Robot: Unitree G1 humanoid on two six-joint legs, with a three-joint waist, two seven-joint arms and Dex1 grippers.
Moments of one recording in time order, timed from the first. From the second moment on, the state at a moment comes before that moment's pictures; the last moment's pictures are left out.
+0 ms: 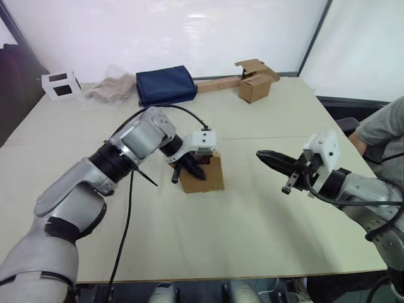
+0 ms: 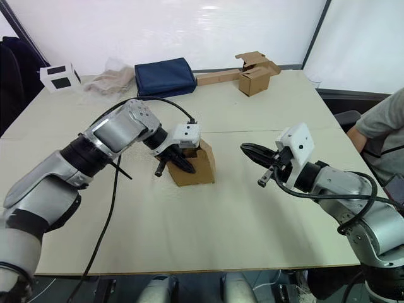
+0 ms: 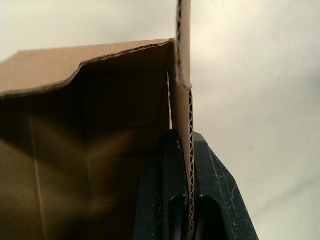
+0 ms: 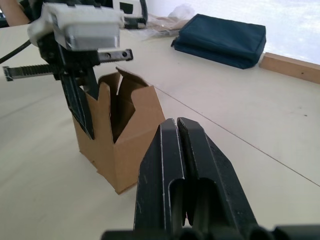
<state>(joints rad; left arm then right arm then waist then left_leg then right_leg) -1.26 0.58 -0.77 0.35 -0.16 0.59 -1.44 -0.21 -0.80 -0.19 -0.58 0.76 0.61 0.52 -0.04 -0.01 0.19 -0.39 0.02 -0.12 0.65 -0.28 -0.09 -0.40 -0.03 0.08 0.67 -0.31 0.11</state>
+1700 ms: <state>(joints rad) -0.60 0.56 -0.13 0.19 -0.29 0.64 -1.11 -0.38 -0.55 0.17 -0.21 0.41 0.68 0.57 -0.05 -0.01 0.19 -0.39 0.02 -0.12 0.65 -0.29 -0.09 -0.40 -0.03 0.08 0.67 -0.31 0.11</state>
